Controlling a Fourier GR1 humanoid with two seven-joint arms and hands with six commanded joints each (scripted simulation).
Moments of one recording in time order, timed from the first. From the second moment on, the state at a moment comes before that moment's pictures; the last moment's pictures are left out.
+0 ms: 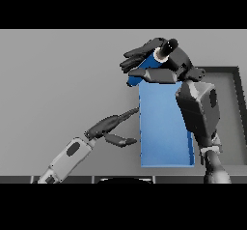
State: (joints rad) left arm -0.31 0.24 -0.62 -1.55 0.02 -0.22 0.06; right arm -1.02 -0.30 0.02 -1.61 -0.84 0.23 0.51
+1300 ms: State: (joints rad) left arm -0.31 0.23 -0.61 -1.54 0.03 -0.22 0.09; right arm -0.61 -0.63 0.51 -1.17 -0.92 -0.07 0.61
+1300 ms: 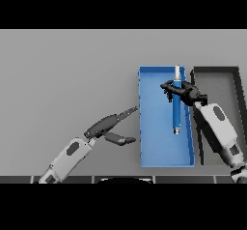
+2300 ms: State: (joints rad) left arm -0.30 0.23 -0.60 -1.54 0.05 -0.22 0.08; right arm -0.71 -0.72 0.82 -1.11 -0.86 -0.05 0.52
